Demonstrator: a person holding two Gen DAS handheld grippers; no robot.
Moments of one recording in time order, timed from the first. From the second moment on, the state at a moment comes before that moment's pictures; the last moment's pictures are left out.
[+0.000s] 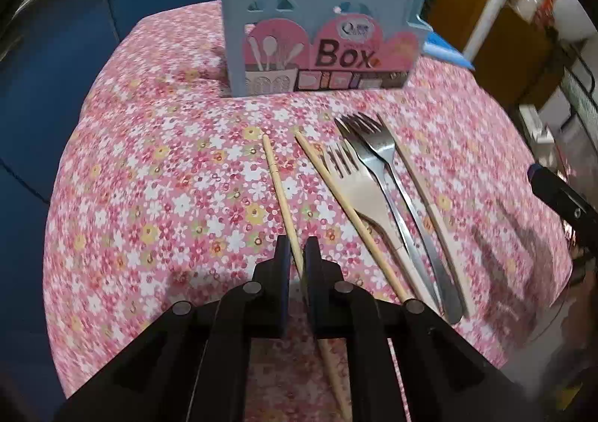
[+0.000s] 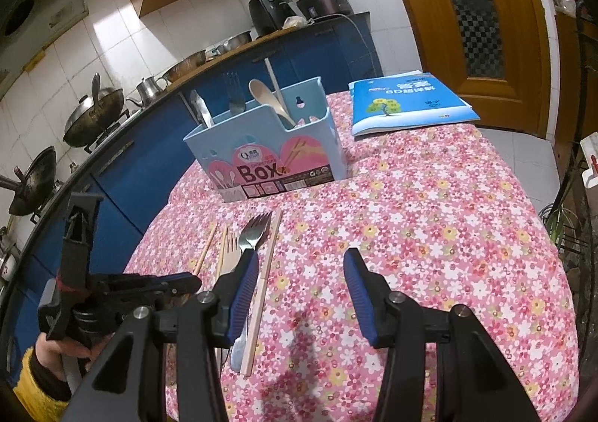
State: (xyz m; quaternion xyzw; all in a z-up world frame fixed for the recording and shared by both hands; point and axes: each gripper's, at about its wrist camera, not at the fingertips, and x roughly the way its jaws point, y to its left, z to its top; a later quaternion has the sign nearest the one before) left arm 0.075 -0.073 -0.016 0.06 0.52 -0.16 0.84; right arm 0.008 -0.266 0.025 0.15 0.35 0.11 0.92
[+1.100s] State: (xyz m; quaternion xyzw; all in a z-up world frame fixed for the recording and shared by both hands) left arm 0.069 0.002 0.026 -0.09 0.41 -0.20 0.89; right arm 0.080 -0.199 -0.001 0.03 0.53 0.13 0.84
